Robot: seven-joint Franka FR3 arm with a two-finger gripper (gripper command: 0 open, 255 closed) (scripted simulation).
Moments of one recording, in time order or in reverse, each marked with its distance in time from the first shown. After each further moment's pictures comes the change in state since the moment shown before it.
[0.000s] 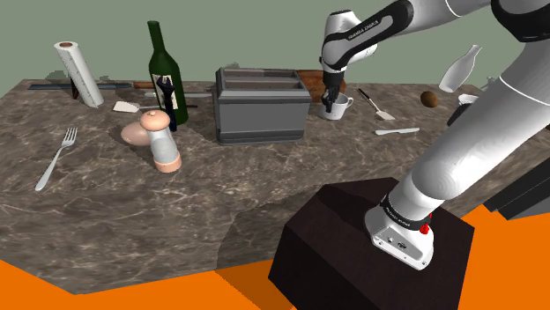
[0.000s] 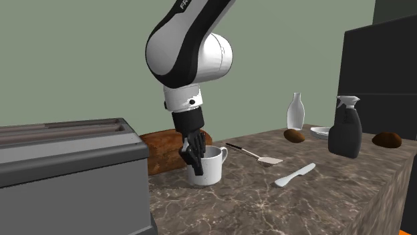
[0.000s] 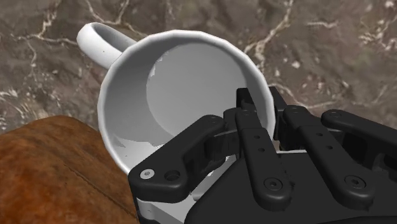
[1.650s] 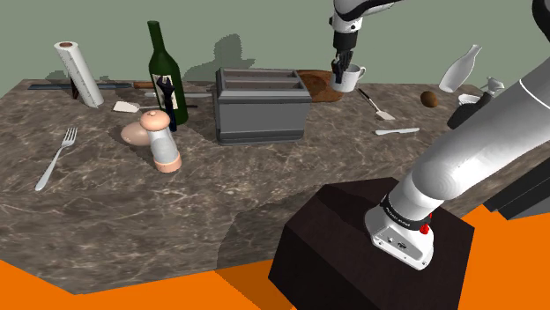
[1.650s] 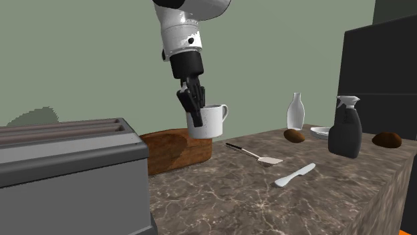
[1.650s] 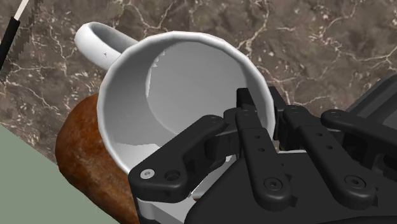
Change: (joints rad) arm 0.008 -0.143 0.019 0.201 0.003 -0.341 -0.029
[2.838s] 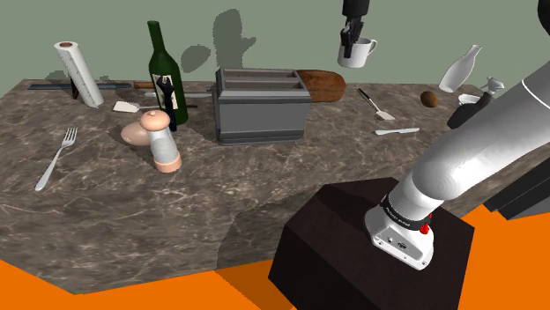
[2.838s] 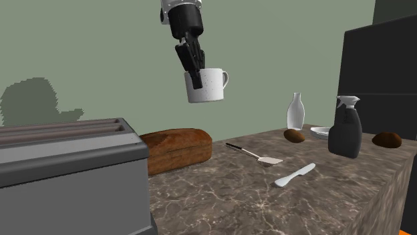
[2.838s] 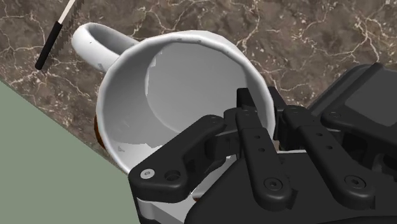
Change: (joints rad) arm 0.006 -0.017 0.013 0.224 0.008 -0.240 -0.029
